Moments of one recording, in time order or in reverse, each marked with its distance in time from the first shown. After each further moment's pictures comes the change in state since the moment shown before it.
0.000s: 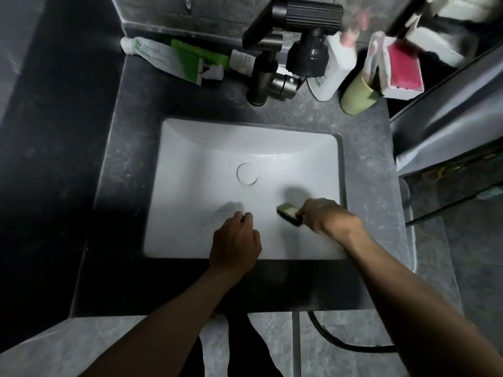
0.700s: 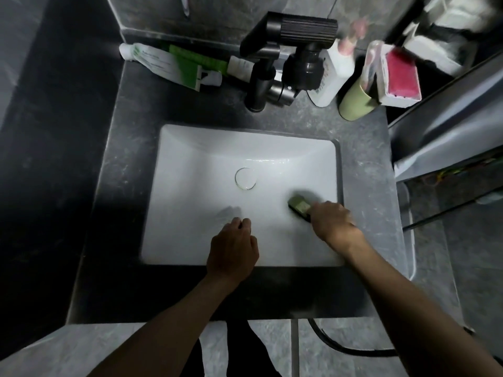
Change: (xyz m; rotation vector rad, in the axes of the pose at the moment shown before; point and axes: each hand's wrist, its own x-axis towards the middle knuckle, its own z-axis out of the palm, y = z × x) left_hand 0.003 0.005 -0.008 0.026 -0.077 -0.026; right_hand -0.006 0.012 -0.001 -0.071 0.110 0.090
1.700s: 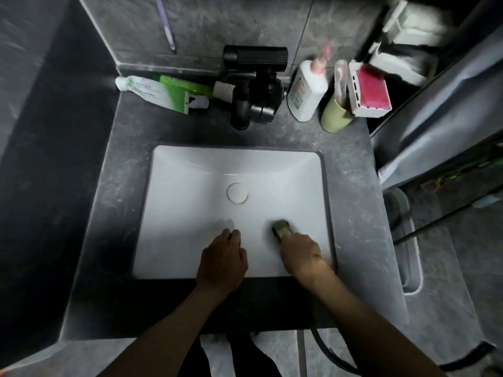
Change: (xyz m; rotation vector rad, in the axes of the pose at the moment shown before) left_hand -0.001 0.001 0.001 -0.055 0.049 0.029; right_hand -0.023 -0.031 0.042 0.162 0.070 -0.072
